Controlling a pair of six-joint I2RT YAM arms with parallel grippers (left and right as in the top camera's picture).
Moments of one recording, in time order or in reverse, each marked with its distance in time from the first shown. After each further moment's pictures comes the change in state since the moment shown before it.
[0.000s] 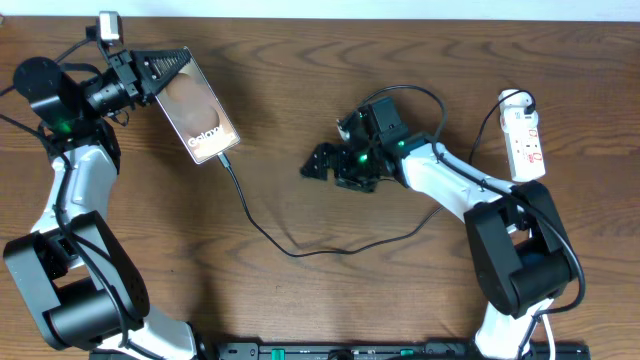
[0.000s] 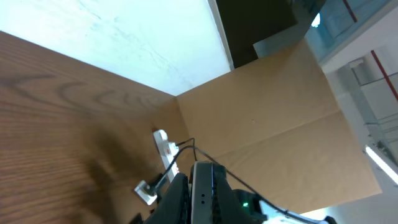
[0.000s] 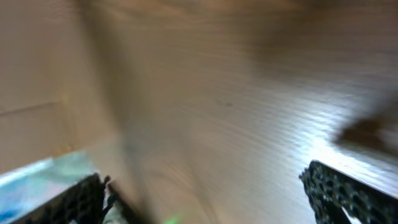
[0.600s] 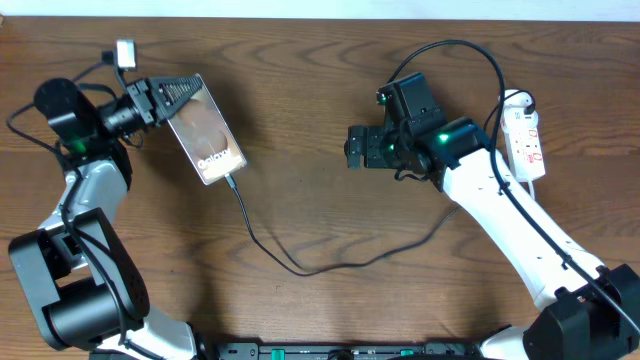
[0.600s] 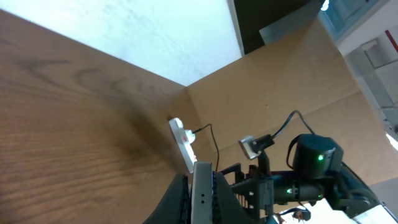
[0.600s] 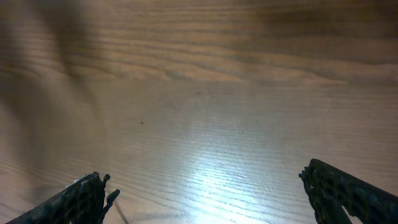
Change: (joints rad) left arm 0.000 0.000 -0.149 0.000 0.022 0.205; right arm 0.010 -0.321 0.136 -0.397 0.541 -0.138
